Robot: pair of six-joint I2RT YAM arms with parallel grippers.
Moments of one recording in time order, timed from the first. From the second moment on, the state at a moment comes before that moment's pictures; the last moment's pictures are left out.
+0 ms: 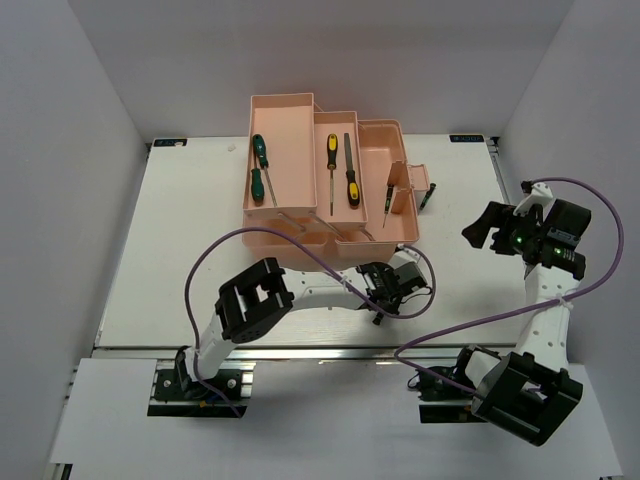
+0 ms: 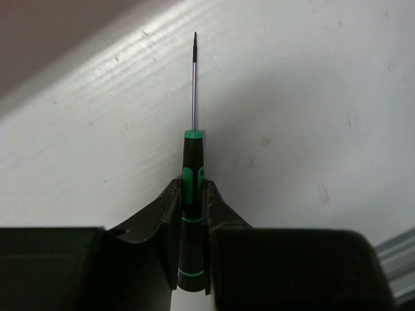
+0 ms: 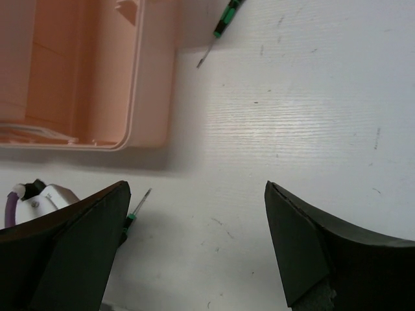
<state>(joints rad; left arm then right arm) -1.24 2.15 1.57 -0.47 -0.35 -0.64 -0.44 1.03 0.91 -0.57 -0.64 -0.07</state>
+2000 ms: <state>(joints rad) -0.76 1.76 1.62 -0.27 -0.03 -0.50 -0.11 1.85 1.28 -0.29 -0.29 0.32</state>
